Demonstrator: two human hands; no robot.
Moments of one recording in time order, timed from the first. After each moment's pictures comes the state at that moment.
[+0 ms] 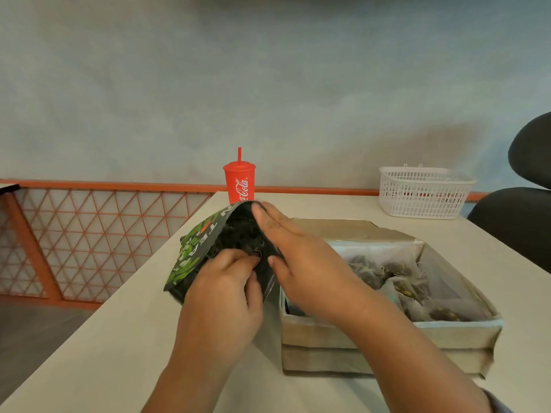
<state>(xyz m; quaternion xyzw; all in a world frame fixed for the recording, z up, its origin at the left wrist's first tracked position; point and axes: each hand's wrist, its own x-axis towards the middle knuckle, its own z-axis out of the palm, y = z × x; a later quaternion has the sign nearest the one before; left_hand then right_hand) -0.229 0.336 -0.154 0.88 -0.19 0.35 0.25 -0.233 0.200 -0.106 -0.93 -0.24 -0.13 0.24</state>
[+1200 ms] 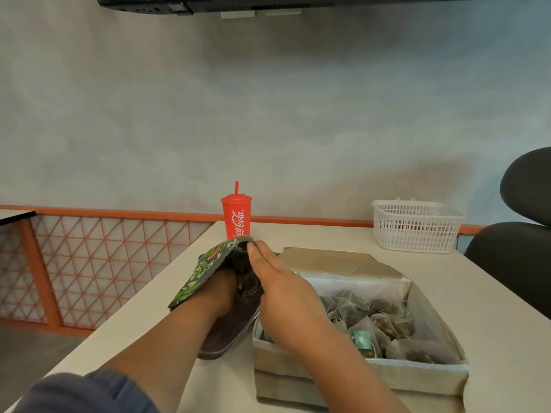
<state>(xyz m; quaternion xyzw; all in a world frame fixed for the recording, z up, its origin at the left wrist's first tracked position) -0.119 0.317 -0.153 0.99 -0.08 0.05 0.02 -0.235 0.193 -0.102 -0.96 -0.16 -0.10 0.22</state>
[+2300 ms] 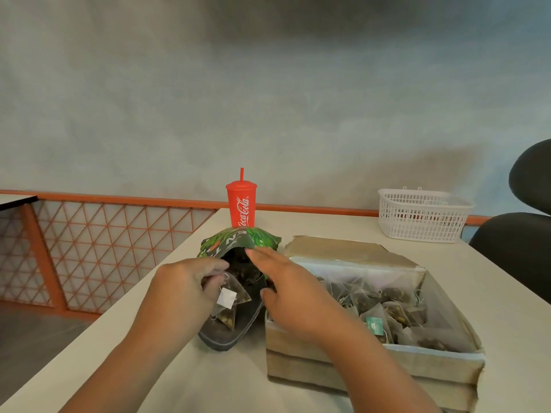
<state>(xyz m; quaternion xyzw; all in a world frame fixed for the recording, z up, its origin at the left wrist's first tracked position) -0.219 0.358 -0.125 0.90 -0.10 0.28 0.32 -0.222 0.190 -0.120 -0.93 -0.21 -0.08 0.28</state>
